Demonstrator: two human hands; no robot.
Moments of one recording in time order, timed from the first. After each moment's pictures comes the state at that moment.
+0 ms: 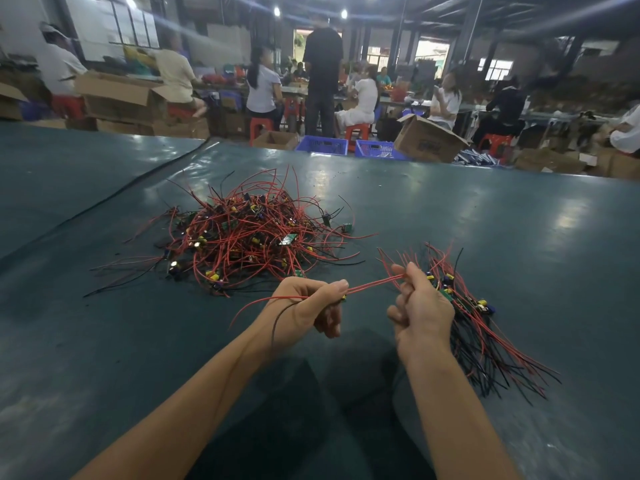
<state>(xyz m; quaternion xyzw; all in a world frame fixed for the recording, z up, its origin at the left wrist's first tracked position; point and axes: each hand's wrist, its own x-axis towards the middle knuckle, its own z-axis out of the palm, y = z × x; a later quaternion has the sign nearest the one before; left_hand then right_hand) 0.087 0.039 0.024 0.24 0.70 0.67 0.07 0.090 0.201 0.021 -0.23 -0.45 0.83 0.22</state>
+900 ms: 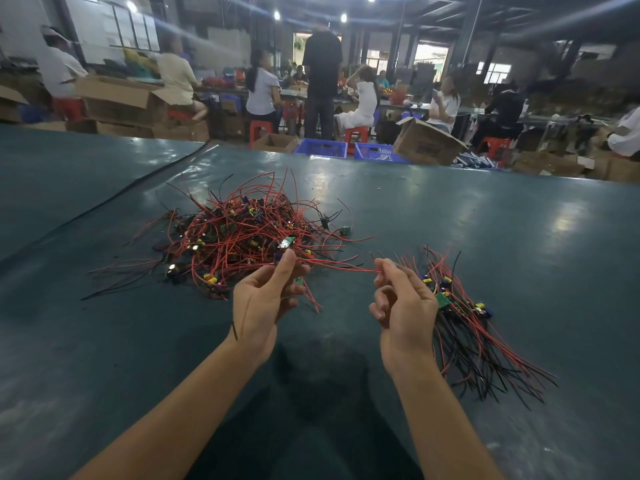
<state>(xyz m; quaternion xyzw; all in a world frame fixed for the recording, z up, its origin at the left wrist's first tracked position) 0.076 0.028 0.020 -0.01 0.52 0.85 -0.02 0.102 0.185 0.026 -0.08 -0.48 0.84 0.23</state>
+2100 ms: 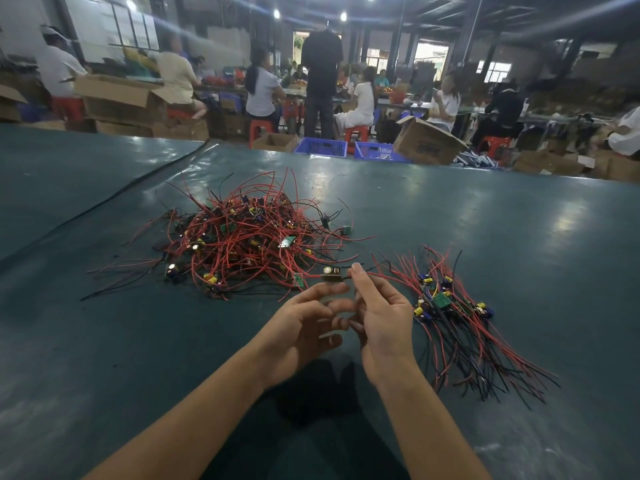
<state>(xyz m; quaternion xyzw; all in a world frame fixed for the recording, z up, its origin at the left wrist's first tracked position) 0.084 0.044 0.002 0.12 0.45 0.84 0.28 0.105 0.163 0.018 -0.09 -0.53 0.83 0.15</state>
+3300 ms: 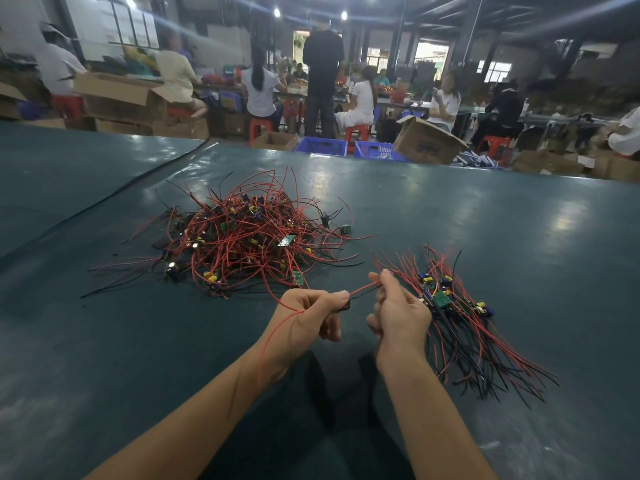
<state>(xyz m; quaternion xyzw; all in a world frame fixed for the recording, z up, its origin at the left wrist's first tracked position) 0.085 0.051 0.000 0.20 0.67 0.71 0.06 0.094 0.177 0.014 -0.24 -0.51 0.80 0.21</state>
